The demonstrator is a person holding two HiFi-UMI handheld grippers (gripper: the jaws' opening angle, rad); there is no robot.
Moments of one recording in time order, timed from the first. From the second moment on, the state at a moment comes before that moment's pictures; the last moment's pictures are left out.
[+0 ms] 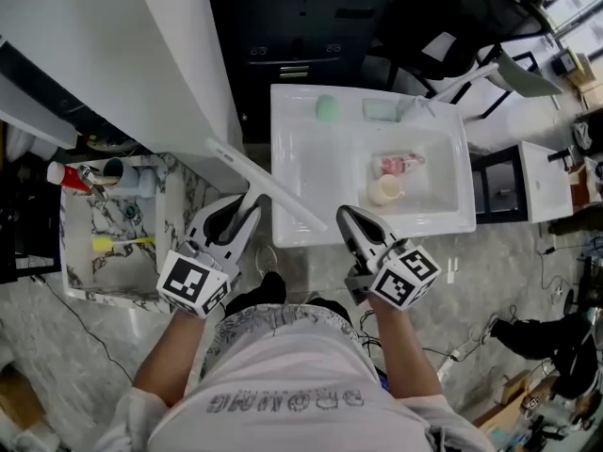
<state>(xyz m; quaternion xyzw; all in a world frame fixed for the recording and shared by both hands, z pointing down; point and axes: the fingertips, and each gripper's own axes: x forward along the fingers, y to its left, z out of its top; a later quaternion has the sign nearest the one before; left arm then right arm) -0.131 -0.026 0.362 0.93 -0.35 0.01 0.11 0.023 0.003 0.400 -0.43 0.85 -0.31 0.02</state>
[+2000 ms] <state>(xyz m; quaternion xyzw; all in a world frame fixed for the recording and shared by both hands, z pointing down) -0.068 -0.120 0.404 0.91 -0.38 0.05 0.15 0.084 -0.105 0.435 -0.41 0.84 -0.35 0.01</state>
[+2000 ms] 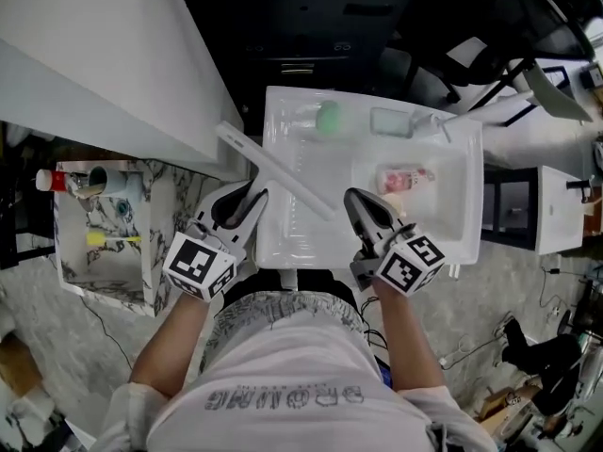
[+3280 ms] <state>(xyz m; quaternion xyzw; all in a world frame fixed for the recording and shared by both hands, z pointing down) -0.020 -0.227 0.499 0.85 -0.47 0.11 0.22 0.141 -0.183 0.504 -0.36 0.84 -0.41 -0.04</state>
